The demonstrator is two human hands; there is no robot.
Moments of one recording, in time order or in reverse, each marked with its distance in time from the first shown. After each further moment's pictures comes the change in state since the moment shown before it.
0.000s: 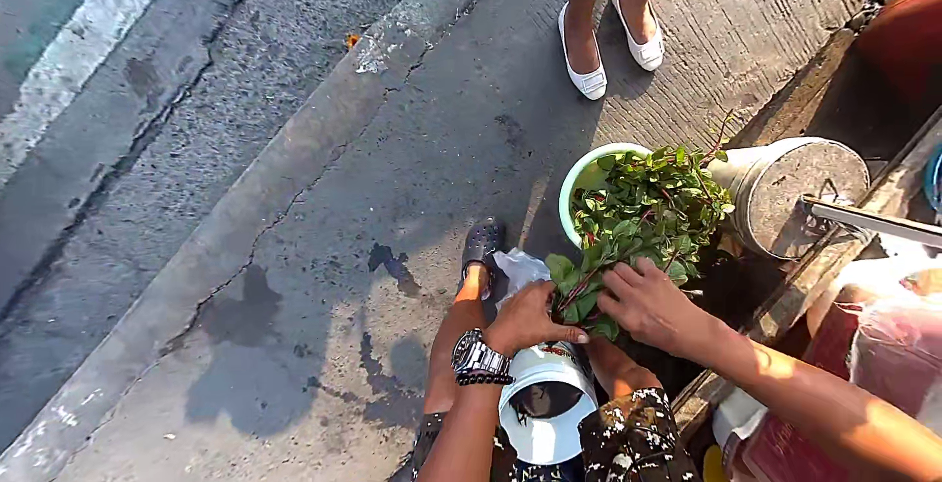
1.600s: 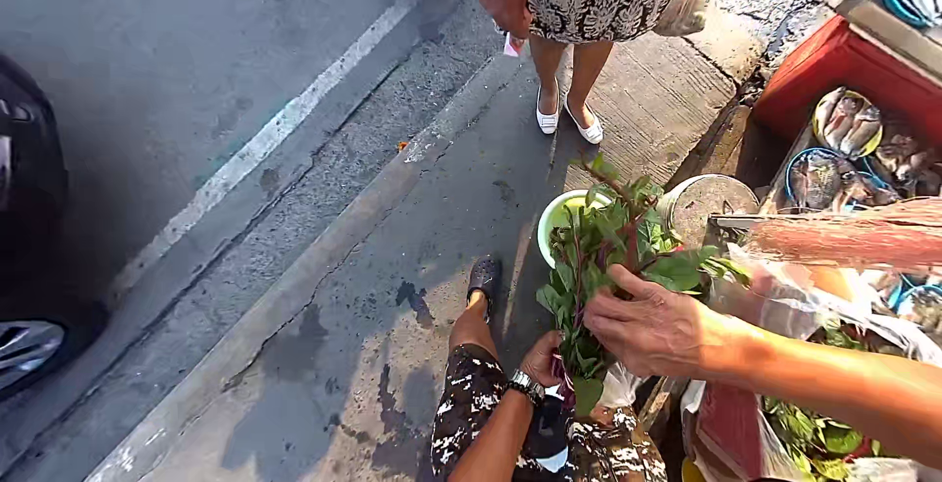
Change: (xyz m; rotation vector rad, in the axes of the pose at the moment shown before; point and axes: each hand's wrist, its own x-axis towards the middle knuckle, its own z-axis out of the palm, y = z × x) left_hand -0.136 0.129 0.126 -1.450 0.012 0.209; right_hand -0.124 -0.096 -0.227 -0.427 0.301 -0.386
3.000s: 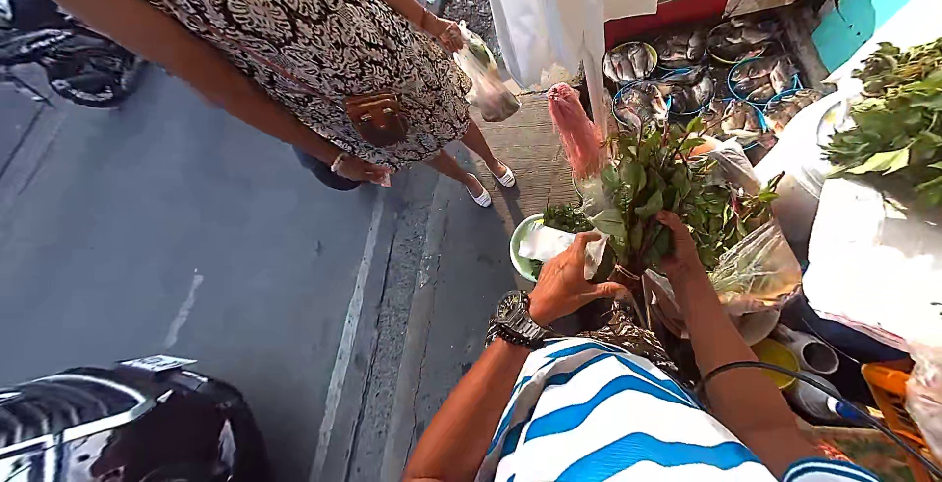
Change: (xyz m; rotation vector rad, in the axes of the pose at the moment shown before) left_hand -0.090 -0.110 0.299 2.113 -0.510 0.480; right_hand -0.284 -0.212 -0.003 1.629 2.176 1.233
